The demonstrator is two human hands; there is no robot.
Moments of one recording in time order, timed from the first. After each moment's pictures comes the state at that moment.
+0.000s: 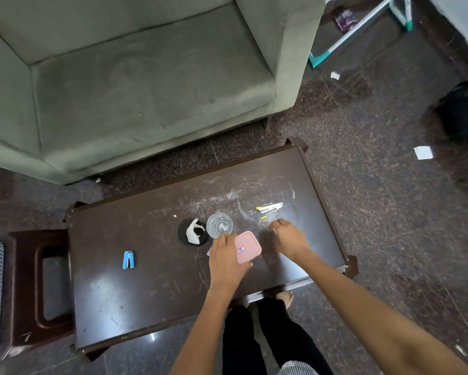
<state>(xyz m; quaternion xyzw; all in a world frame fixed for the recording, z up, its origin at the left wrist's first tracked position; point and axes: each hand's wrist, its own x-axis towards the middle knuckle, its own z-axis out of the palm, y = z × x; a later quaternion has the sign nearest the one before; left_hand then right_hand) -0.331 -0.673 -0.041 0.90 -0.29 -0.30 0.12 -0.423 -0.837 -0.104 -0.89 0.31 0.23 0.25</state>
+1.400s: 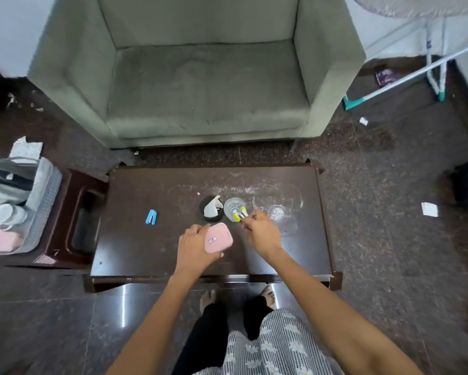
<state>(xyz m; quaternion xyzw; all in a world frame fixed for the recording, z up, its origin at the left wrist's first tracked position) -0.346 -0.557 0.043 0.93 -0.20 -0.23 0.18 -0.408 -0.740 0.005 -0.93 0.21 0.10 0.27</state>
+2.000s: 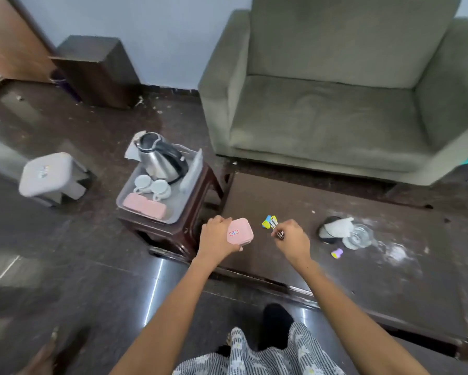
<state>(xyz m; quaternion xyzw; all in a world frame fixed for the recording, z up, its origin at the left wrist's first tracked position) -0.220 -0.229 0.090 0.96 -0.14 -0.19 0.16 -0.276 -0.427 0.048 -0.93 0.20 0.09 0.30</state>
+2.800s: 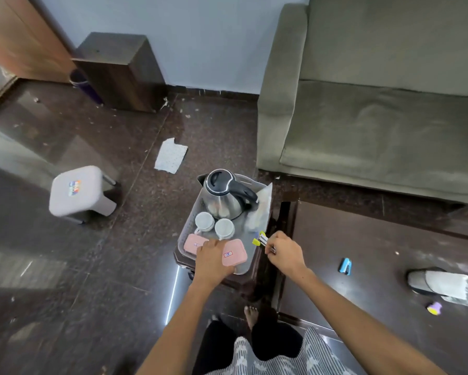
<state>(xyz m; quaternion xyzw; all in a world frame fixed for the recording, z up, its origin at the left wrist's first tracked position) -0.003 0.003 0.050 0.96 -0.09 -0.24 0.14 -0.033 -0.204 0.026 -0.95 0.10 0.18 0.25</state>
